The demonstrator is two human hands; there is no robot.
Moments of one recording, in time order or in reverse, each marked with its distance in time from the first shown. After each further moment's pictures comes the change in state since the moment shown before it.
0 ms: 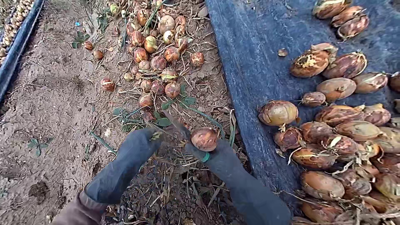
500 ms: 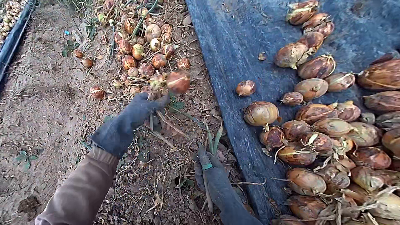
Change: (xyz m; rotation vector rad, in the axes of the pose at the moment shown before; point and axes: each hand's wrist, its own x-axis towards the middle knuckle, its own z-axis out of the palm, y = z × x) left_hand 0.122 0.044 -0.032 -0.845 -0.106 0.124; right_hand -0.046 0.044 0.014 0.678 0.127 0.567
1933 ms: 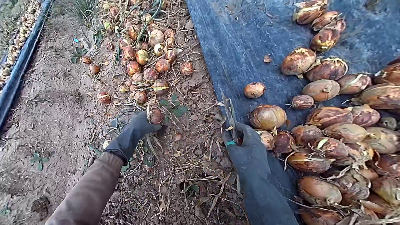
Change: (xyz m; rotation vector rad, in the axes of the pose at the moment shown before) left_hand 0.000 -0.069 -0.019 0.605 0.081 -0.254; right_hand 0.015 -0.082 -0.042 -0.984 0.485 -0.338
